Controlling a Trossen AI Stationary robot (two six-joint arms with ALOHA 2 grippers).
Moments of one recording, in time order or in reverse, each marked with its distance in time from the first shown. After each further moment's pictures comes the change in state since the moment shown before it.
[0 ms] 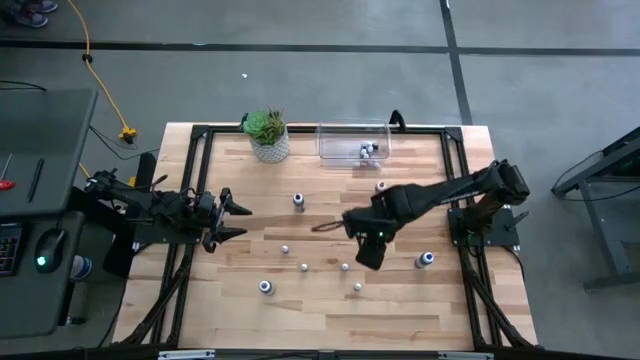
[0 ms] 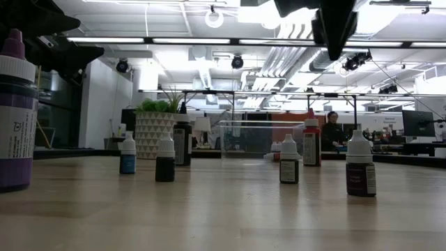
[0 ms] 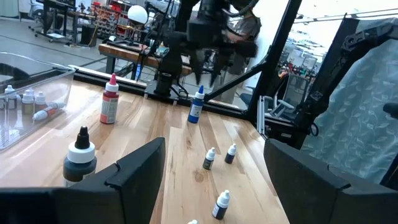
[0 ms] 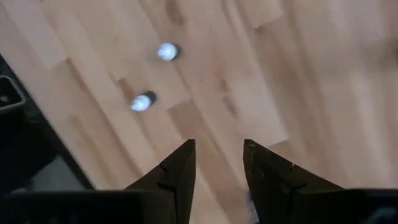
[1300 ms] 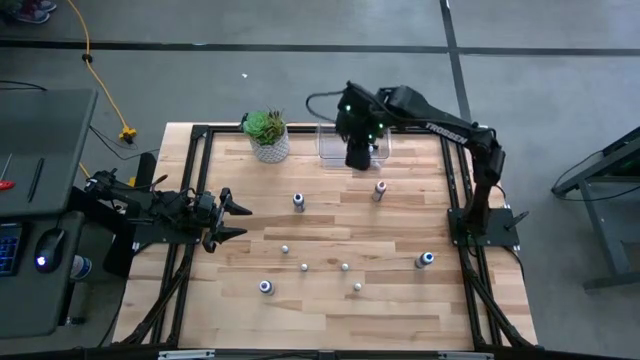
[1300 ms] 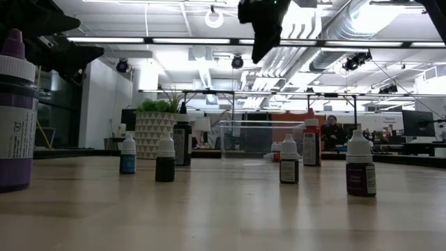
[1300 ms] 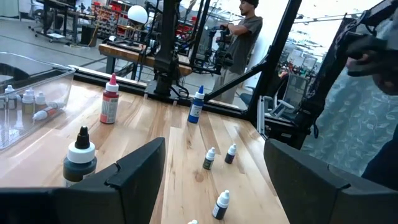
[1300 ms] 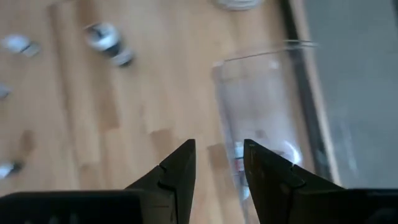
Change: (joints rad) left arm 0.000 0.000 0.000 0.000 0.000 0.000; right arm -0.611 0.144 0.479 -0.040 0.095 -0.887
